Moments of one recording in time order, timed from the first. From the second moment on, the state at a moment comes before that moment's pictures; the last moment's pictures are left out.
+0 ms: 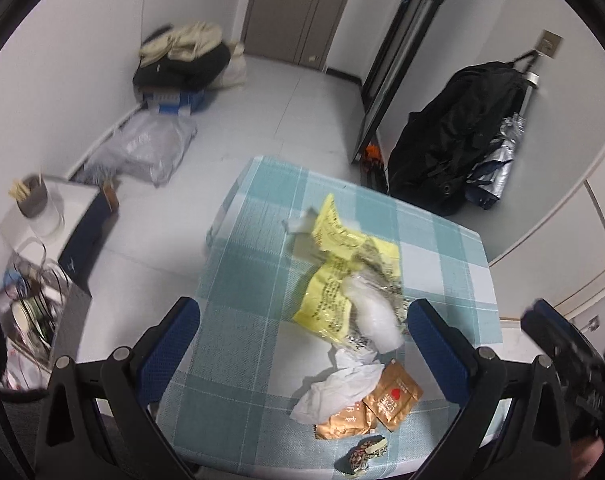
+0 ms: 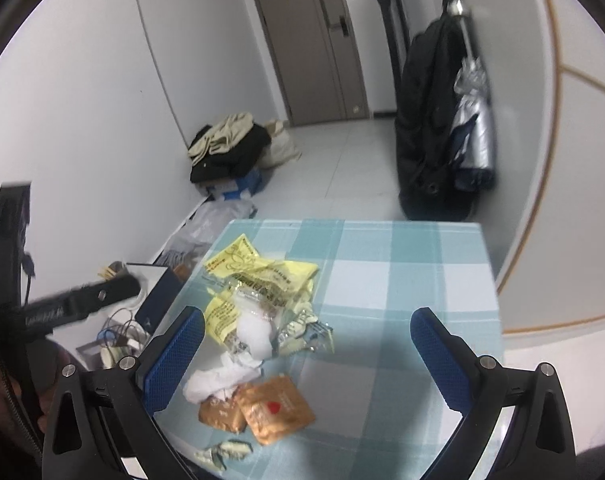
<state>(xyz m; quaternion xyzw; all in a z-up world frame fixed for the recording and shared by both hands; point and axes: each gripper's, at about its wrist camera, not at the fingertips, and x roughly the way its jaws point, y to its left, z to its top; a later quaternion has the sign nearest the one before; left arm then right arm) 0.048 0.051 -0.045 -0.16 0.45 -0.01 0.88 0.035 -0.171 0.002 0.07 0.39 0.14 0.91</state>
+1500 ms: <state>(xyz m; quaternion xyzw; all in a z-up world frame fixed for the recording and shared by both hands) 0.067 0.137 -0.072 -0.25 0.47 0.08 0.85 0.101 -0.047 -0.036 -0.20 0.36 0.22 0.88</state>
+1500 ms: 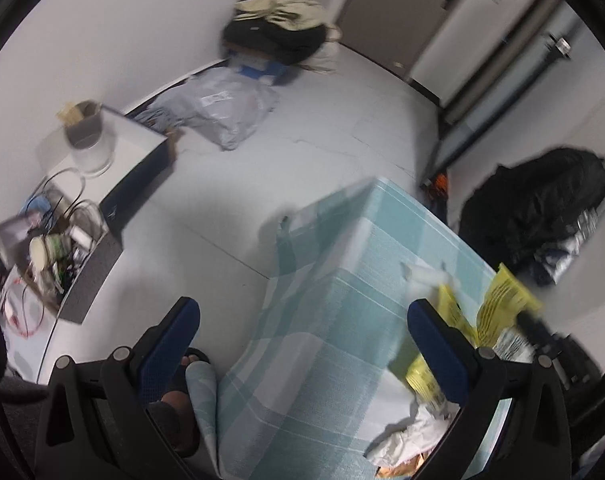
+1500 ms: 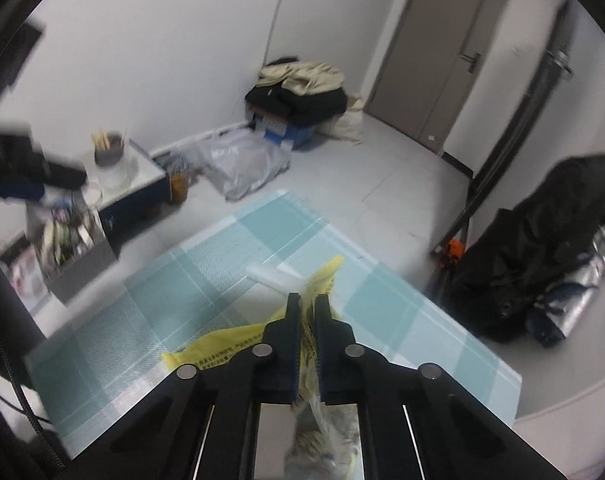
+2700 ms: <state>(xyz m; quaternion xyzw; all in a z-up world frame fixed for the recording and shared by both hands) 0.041 -0.023 -0.123 0.00 0.60 -0.12 0.79 0.020 -0.194 0.002 0.02 0.34 0.19 0.92</state>
